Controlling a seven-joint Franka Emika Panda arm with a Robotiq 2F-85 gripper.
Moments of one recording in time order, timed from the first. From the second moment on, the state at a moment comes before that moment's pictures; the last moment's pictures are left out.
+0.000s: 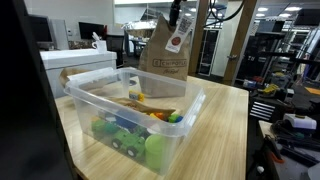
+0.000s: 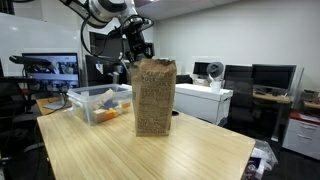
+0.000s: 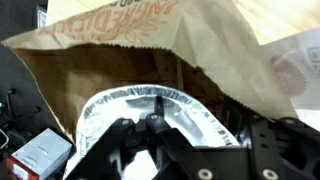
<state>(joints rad) -0.07 -0.03 -0.13 -1.98 -0.29 2.23 -0.42</state>
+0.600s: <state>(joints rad) -0.12 -0.12 -0.18 -2.13 -0.41 2.17 -0.47</state>
